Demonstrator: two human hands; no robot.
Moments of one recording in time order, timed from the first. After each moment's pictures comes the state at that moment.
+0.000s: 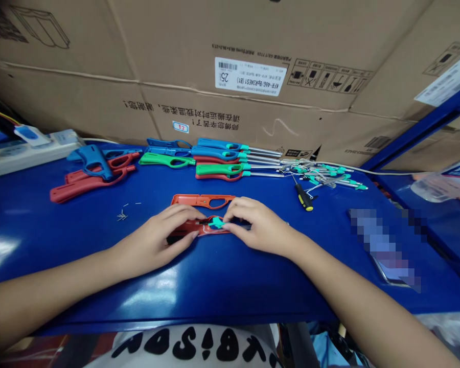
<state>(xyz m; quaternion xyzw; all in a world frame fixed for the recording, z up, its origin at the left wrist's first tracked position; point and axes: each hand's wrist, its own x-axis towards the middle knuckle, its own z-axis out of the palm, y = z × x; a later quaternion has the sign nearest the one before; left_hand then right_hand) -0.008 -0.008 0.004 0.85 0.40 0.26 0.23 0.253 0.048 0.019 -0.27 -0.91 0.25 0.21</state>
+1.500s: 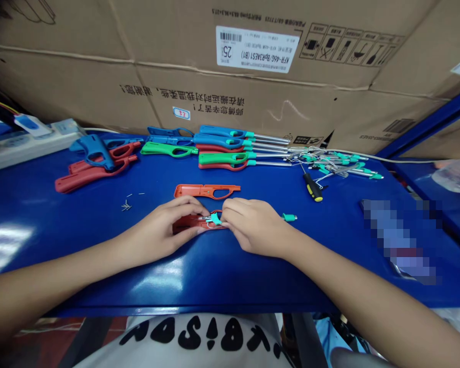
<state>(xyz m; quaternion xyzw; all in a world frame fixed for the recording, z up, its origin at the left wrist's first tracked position) -0.002 -0.007 0.002 0.81 0.43 0.26 0.29 0.242 0.035 0.010 -0.21 -0.97 0.06 0.14</state>
